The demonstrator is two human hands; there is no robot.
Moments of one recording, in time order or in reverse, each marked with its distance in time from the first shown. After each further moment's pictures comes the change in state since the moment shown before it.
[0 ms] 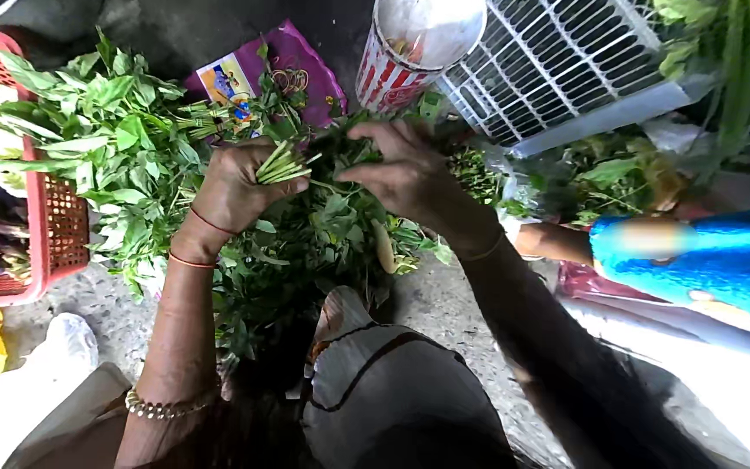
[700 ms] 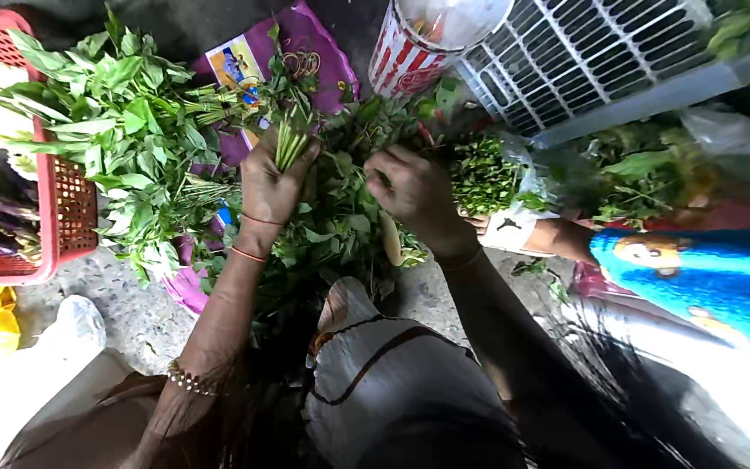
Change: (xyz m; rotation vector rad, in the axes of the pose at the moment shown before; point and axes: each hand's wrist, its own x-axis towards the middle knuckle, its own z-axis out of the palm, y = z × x) left_hand -0.003 0.001 0.065 -0.355 0.383 -0.338; right_hand -0.028 -0.011 0.034 -0.064 0.032 0.347
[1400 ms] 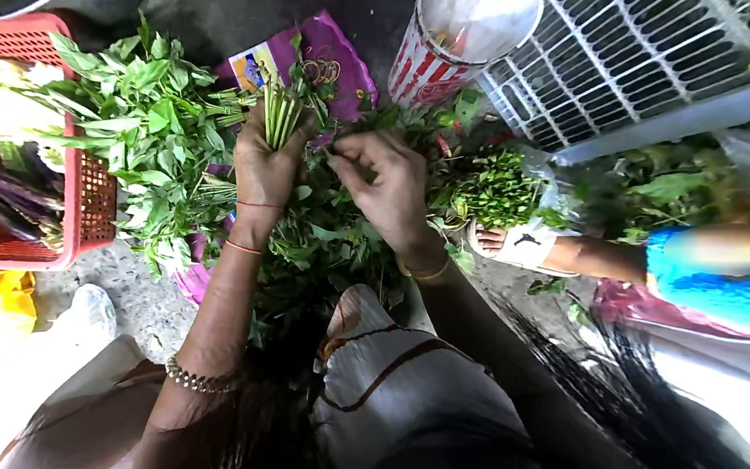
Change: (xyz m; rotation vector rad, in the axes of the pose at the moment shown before) left_hand 0.014 0.029 -0.018 -0.095 0.117 -0.069; right_hand 0.020 -0.063 0.006 0.349 0.236 -0.060
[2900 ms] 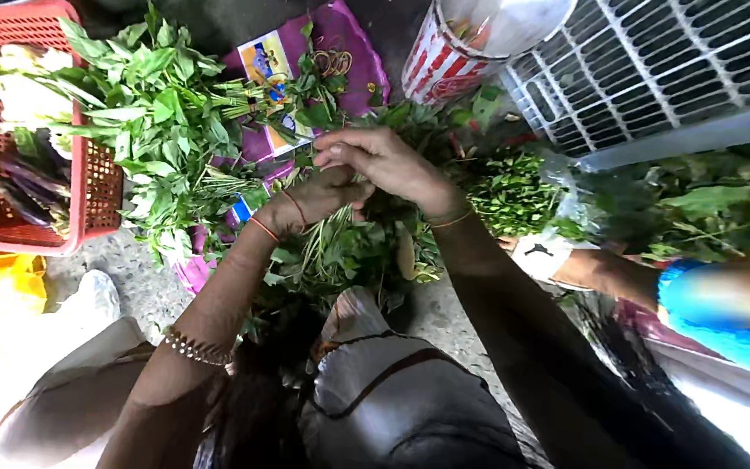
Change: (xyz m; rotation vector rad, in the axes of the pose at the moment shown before) left_hand -0.001 -0.026 0.031 0.047 -0.855 -0.291; right_hand 0.053 0.055 0.001 0.446 -0.615 0.175
